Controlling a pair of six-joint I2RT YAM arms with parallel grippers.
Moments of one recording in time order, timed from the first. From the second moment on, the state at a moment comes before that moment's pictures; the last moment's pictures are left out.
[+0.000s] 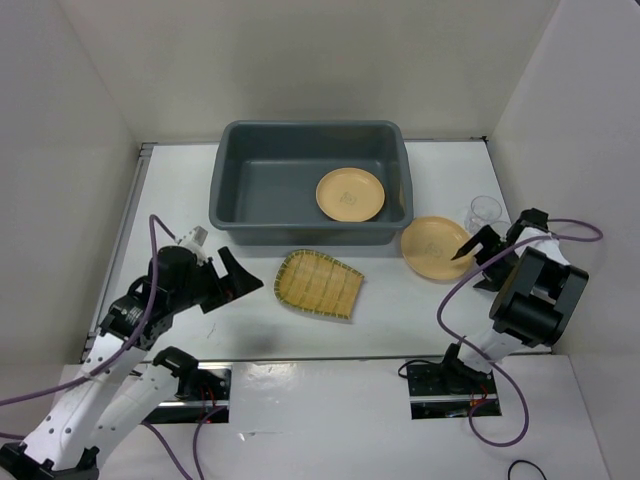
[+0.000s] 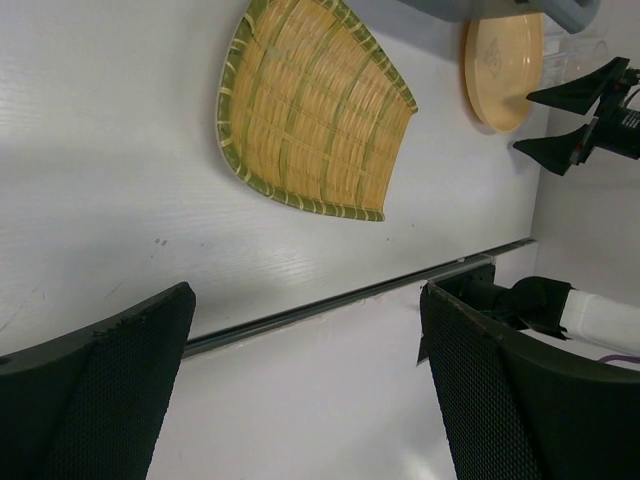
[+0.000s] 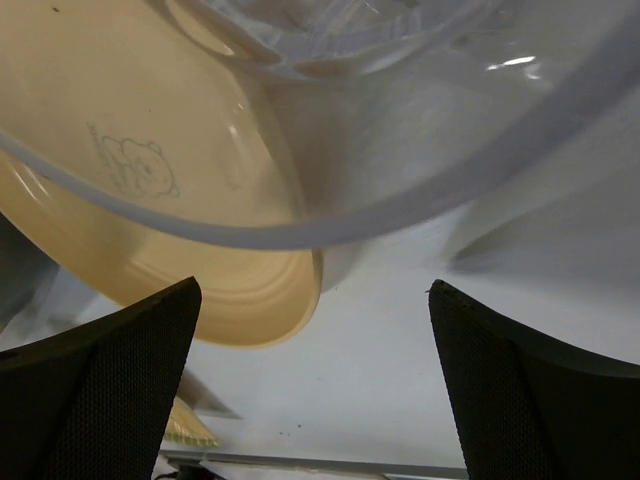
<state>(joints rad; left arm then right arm) -0.41 0.61 0.73 -0.77 0.20 -0.85 -0.56 1.58 0.92 -0.67 -0.32 0.36</state>
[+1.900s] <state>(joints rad) -0.41 0.45 0.66 -0.80 0.16 -0.93 -0.45 1.10 1.22 -0.59 -0.38 0.26</state>
